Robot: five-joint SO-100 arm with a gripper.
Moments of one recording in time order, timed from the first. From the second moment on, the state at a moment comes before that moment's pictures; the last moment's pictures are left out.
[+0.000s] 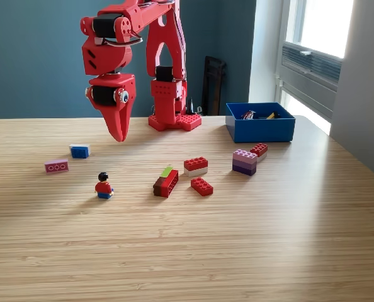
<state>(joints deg) 29.2 91.9 101.7 71.5 3.8</state>
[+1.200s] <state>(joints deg) 39.6 91.8 99.8 58.4 9.4</state>
